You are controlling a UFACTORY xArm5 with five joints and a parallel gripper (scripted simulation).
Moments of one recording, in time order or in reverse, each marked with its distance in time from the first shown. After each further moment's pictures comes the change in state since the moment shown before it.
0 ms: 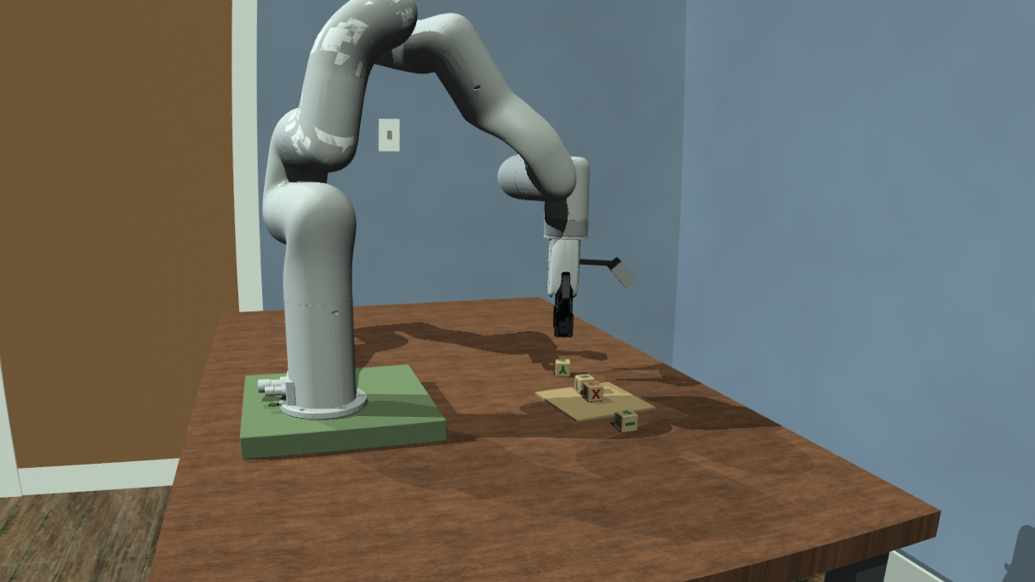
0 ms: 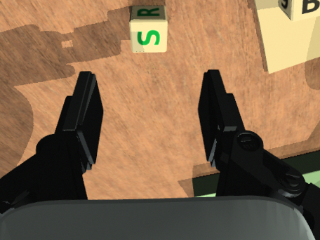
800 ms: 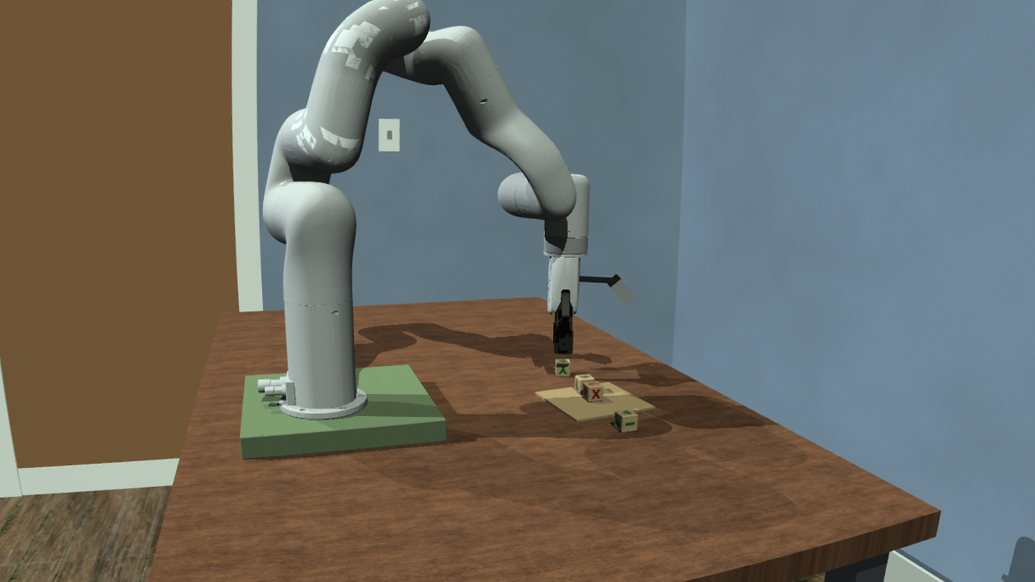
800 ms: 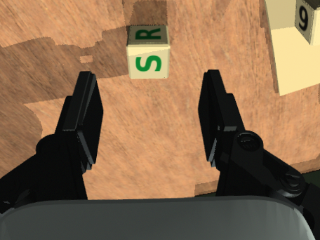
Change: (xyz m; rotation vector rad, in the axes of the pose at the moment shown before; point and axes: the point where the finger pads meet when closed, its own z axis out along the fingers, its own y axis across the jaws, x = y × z) arm 0.001 0.000 0.030 0.000 0.000 0.000
